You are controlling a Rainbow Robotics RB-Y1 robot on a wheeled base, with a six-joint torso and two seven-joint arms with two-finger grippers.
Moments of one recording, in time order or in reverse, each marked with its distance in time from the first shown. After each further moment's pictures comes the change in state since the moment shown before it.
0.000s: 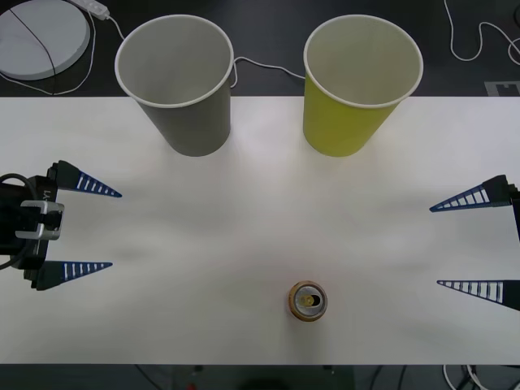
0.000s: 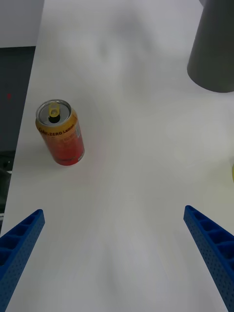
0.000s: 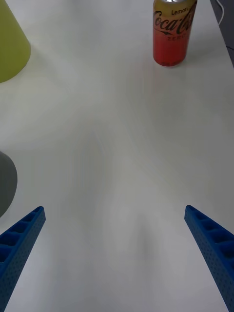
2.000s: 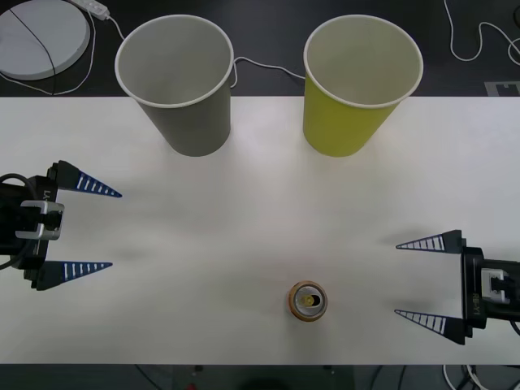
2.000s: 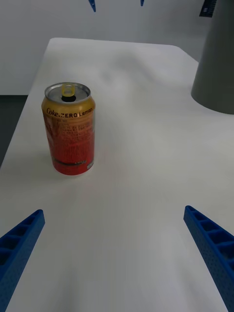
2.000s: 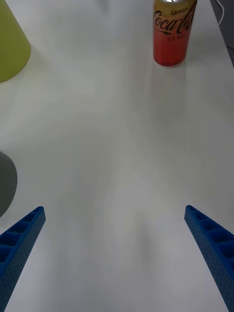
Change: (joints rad) right arm -0.064 0.210 0.137 0.613 -0.080 0.000 0.665; left arm 0.000 0.000 0.000 0.000 0.000 0.000 0.000
